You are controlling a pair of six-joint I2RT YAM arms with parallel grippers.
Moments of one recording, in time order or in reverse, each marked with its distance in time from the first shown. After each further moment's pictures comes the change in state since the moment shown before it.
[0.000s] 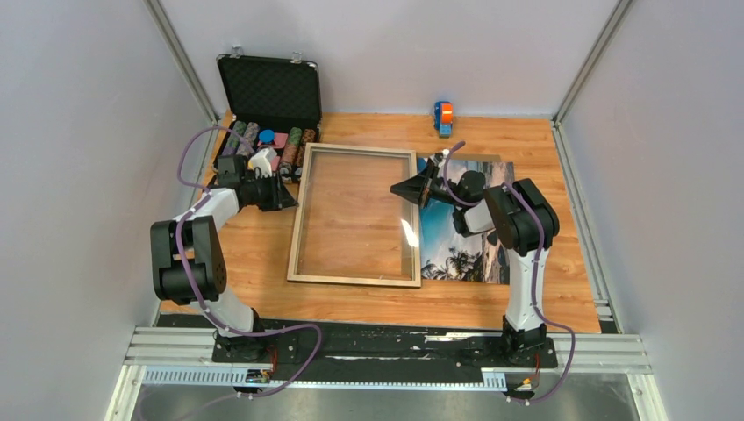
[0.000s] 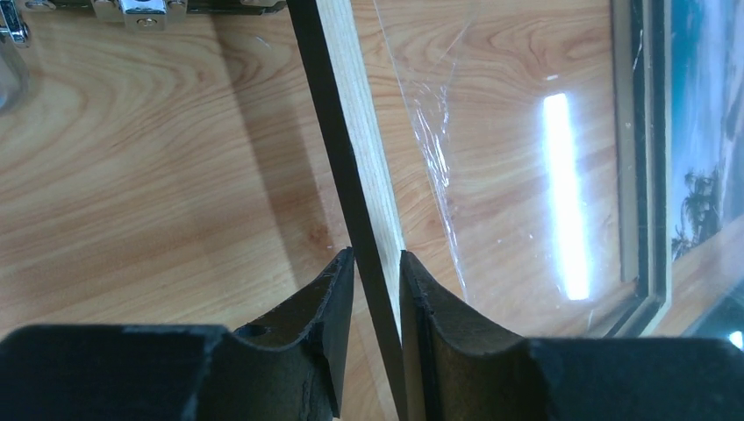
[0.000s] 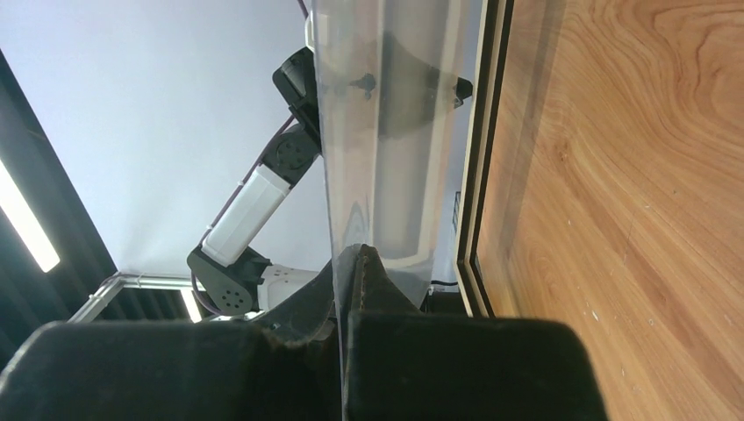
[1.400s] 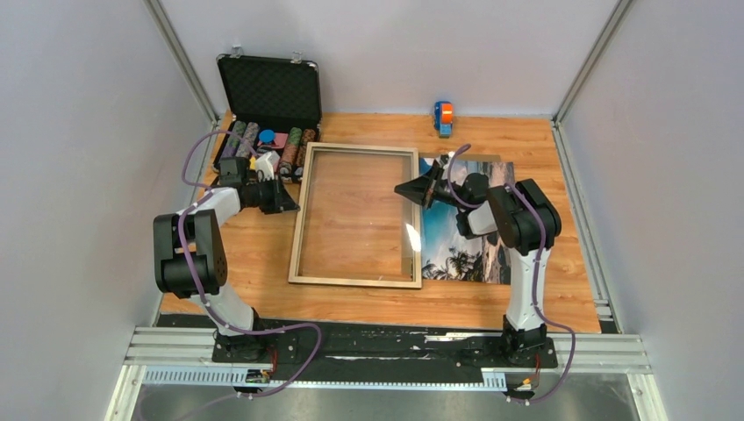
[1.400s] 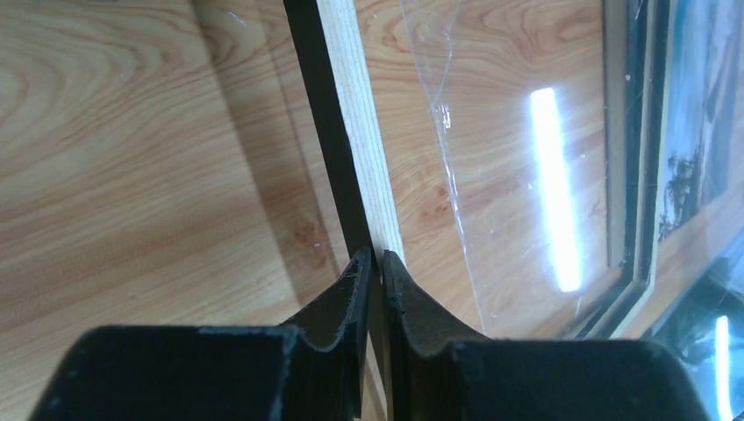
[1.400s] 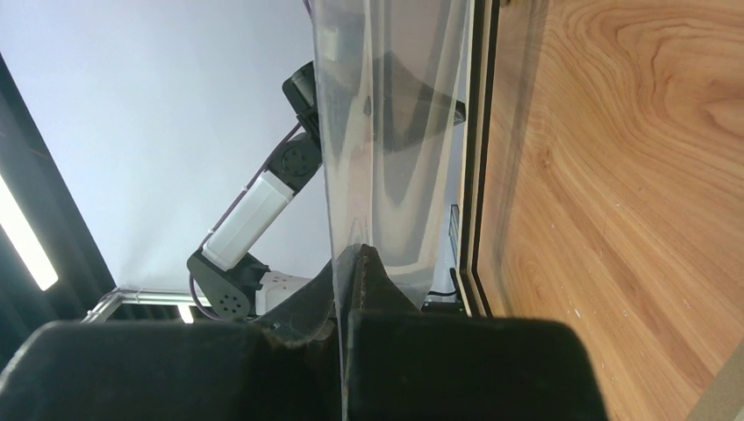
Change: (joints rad) left arm 0.001 0.049 0.002 -0.008 0.052 0.007; right arm -0.025 0.000 -0.032 0.016 0.024 -0.009
